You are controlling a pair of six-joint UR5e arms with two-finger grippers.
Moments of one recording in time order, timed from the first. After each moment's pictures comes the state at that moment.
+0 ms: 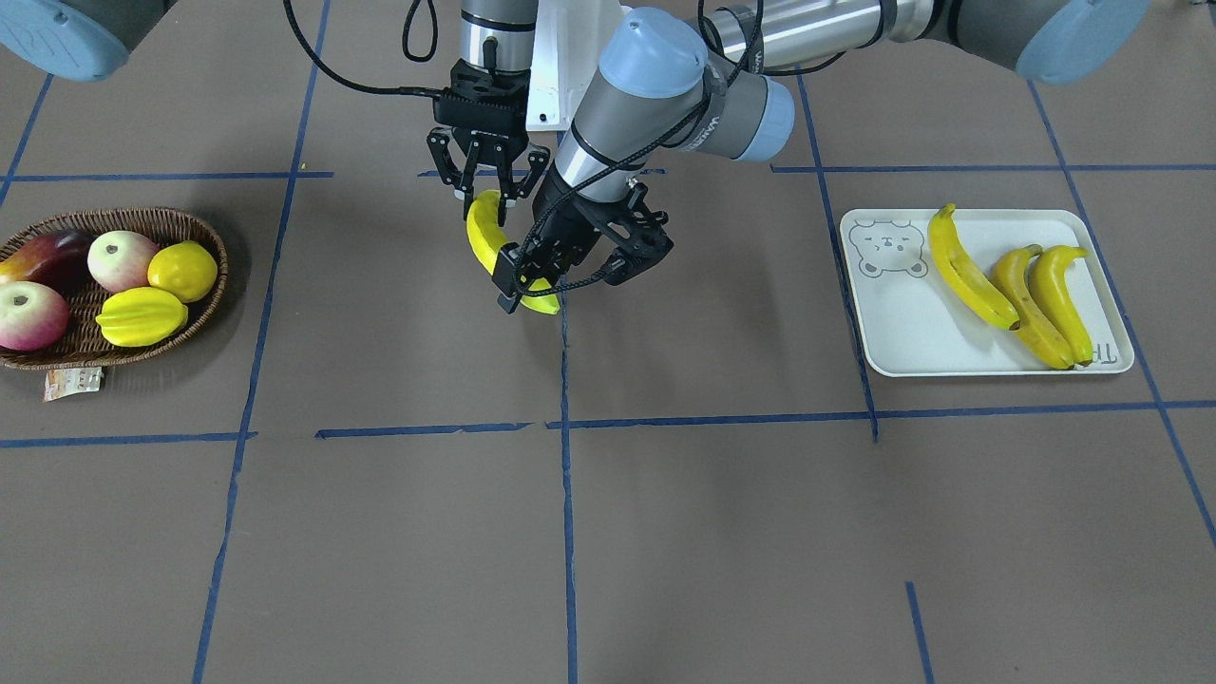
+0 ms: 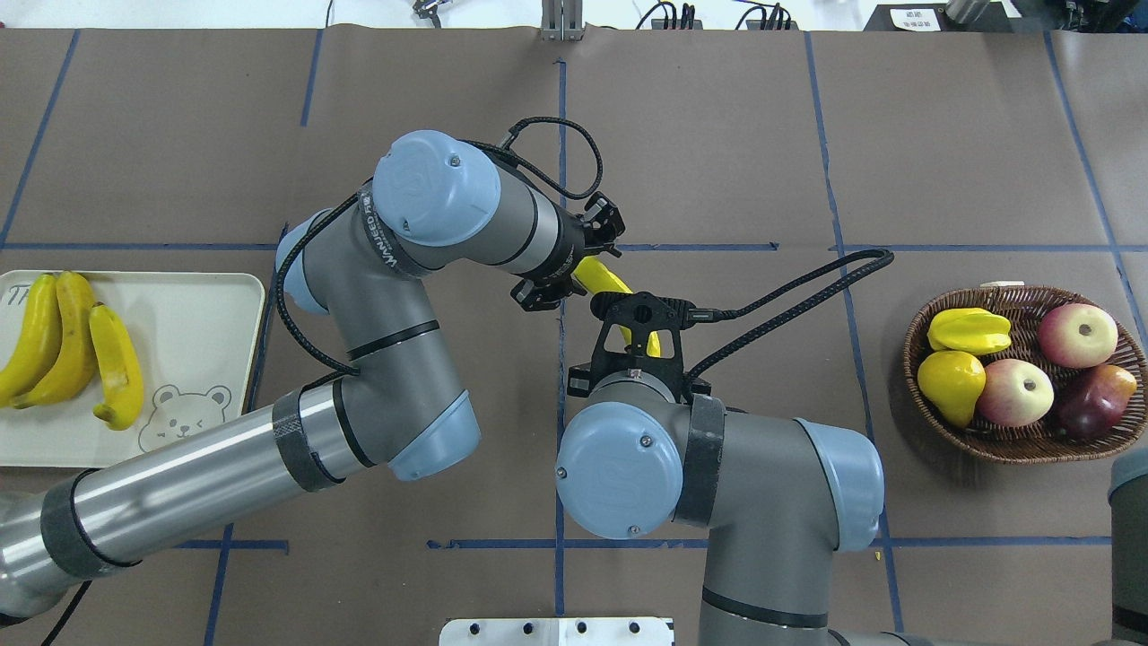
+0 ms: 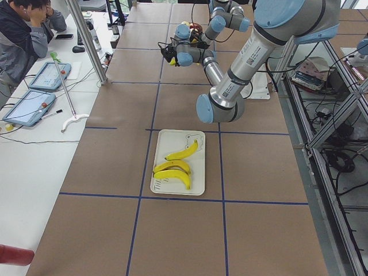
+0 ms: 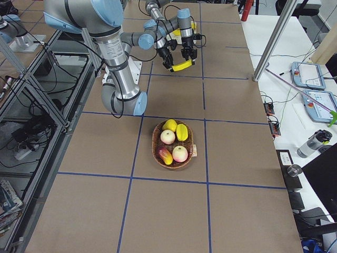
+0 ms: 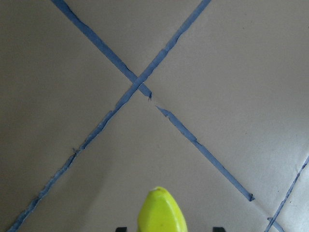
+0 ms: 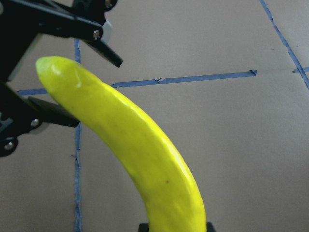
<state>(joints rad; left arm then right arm) -0.56 -2.39 -1.51 -2.04 -1.85 -2.06 0.25 -0.92 1.96 -1.95 1.24 1.54</state>
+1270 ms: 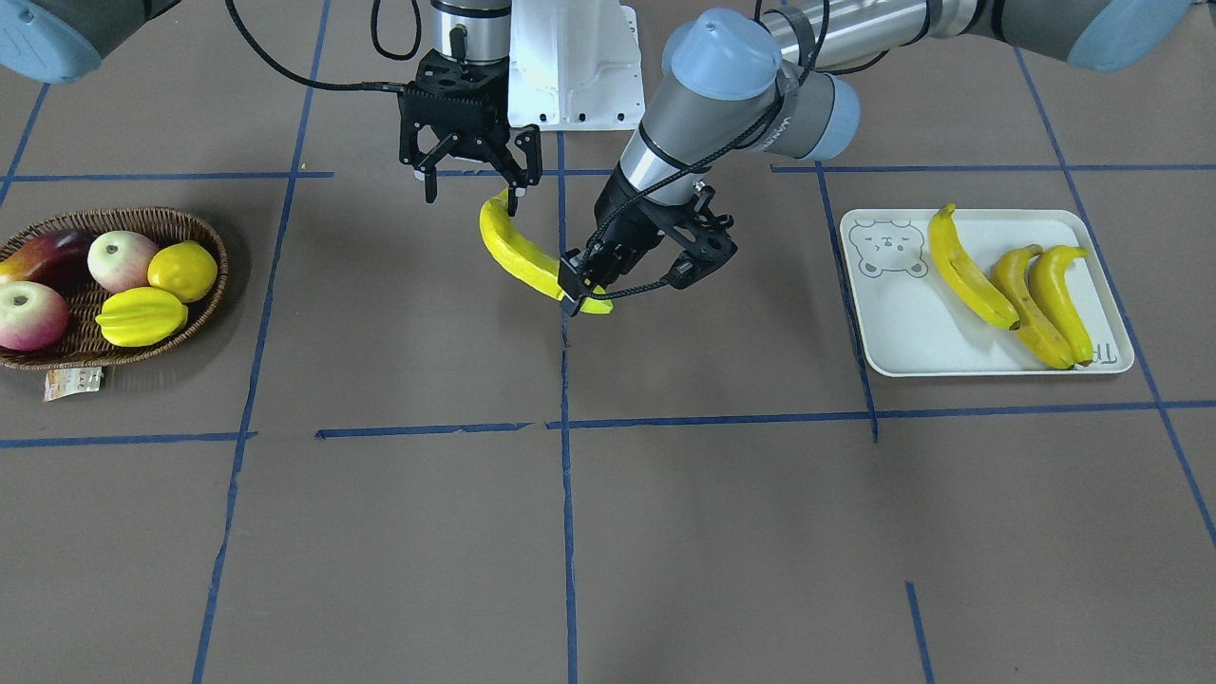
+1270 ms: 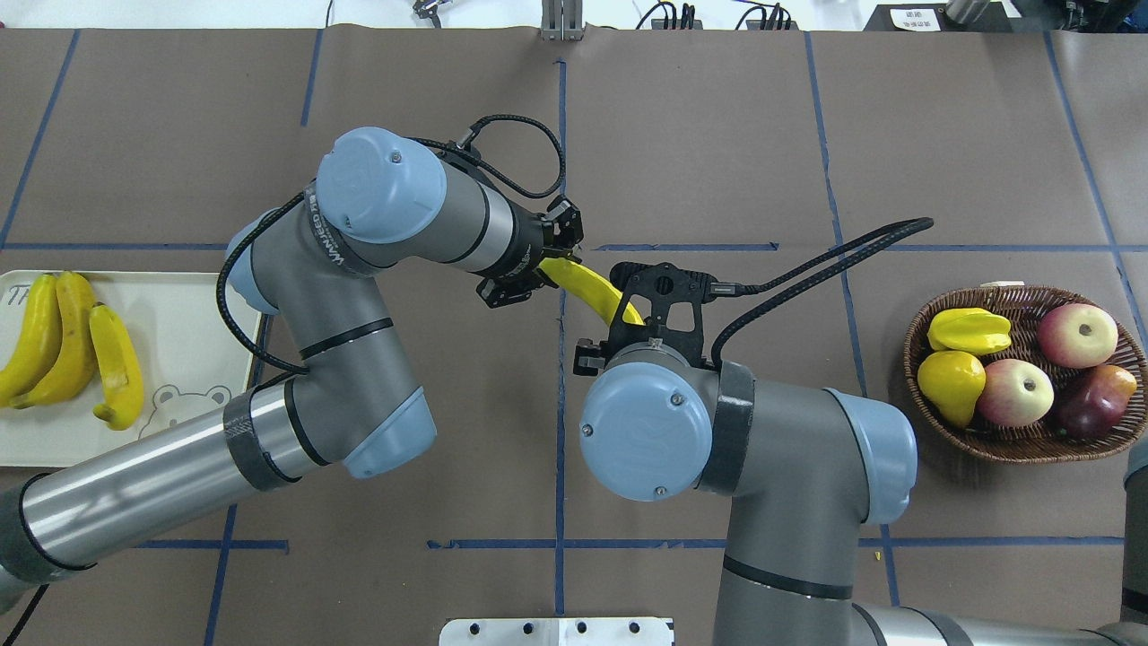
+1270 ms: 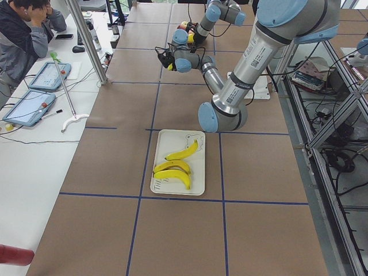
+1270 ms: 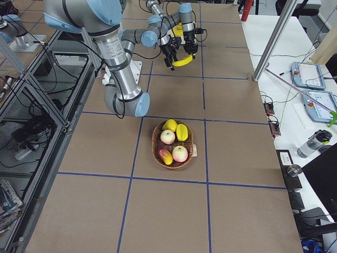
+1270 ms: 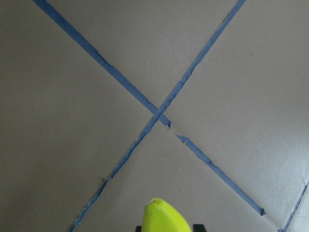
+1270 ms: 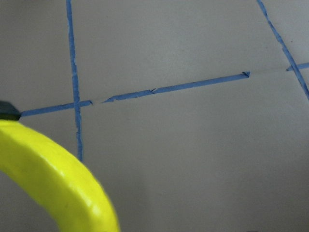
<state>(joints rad) -0.61 -2.27 -1.61 -2.04 -1.90 -2.01 0.33 -0.93 2.04 -1.95 1.38 1.53</state>
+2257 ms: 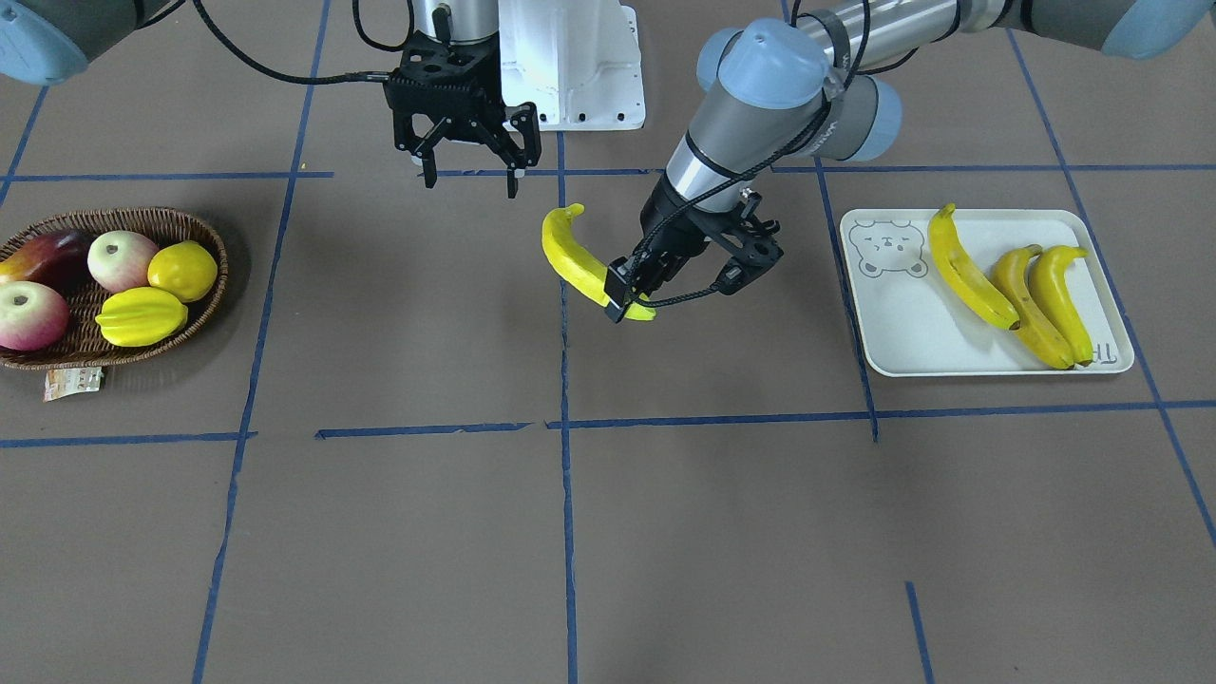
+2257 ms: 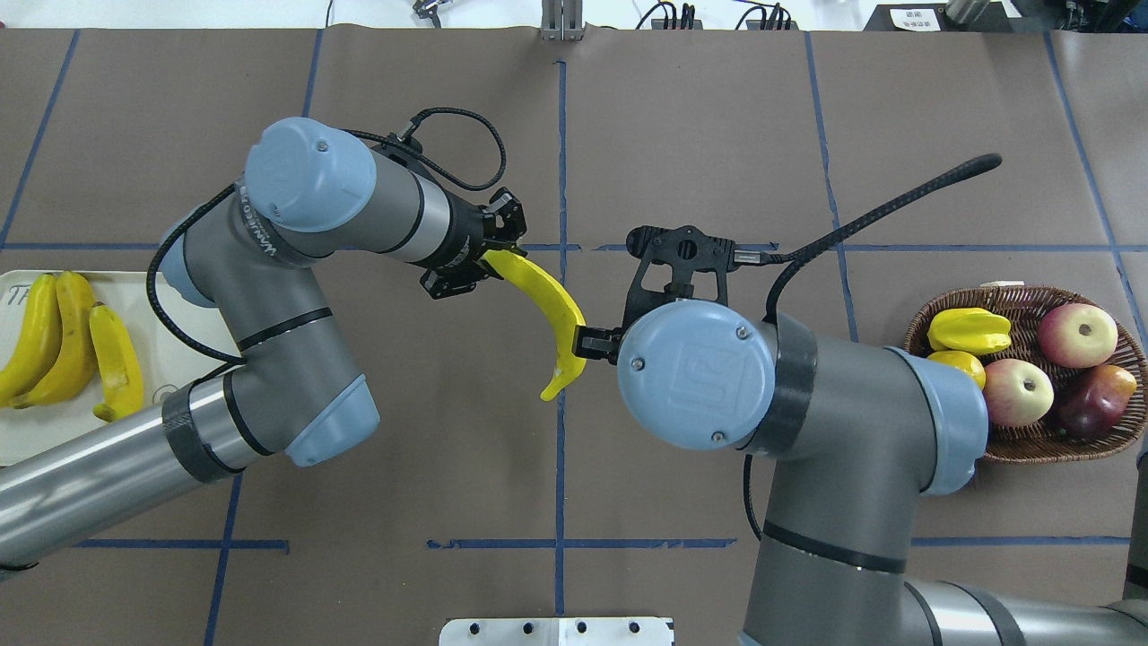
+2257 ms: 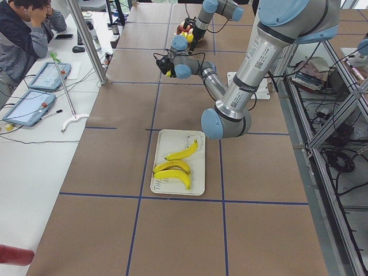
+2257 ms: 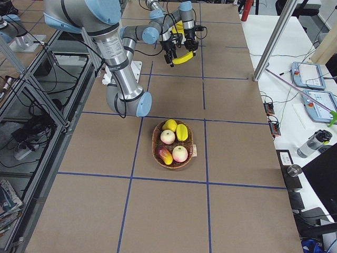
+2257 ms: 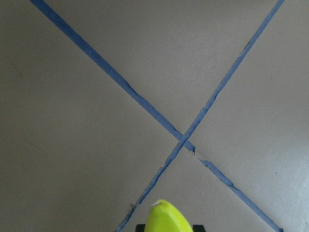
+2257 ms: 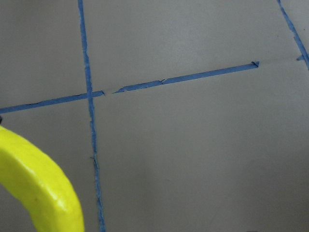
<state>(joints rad) -0.65 -2.17 -1.67 -2.03 -1.91 -1.97 0.41 -0.92 2.07 -1.95 1.54 1.46</state>
